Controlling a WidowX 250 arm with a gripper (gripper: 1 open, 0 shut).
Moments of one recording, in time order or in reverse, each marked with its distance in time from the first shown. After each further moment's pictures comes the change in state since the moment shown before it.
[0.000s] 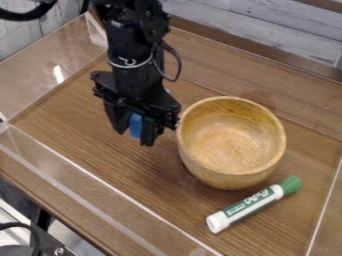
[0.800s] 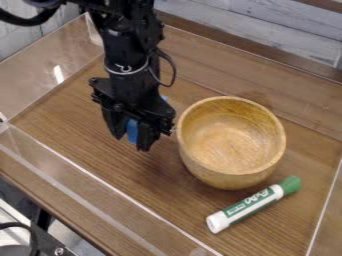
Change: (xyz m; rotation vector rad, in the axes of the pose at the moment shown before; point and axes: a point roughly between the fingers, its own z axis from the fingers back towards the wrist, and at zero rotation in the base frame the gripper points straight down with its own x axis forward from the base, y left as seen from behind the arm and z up) arm -0.001 0.006 -0.011 -0.013 0.022 -0.021
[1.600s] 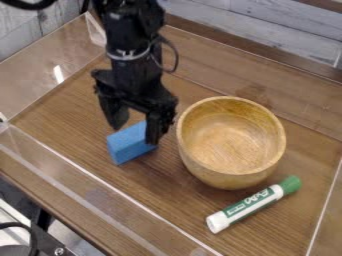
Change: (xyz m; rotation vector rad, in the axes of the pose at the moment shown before) arm 0.005 -0.004 0.015 -0.042 0.031 0.003
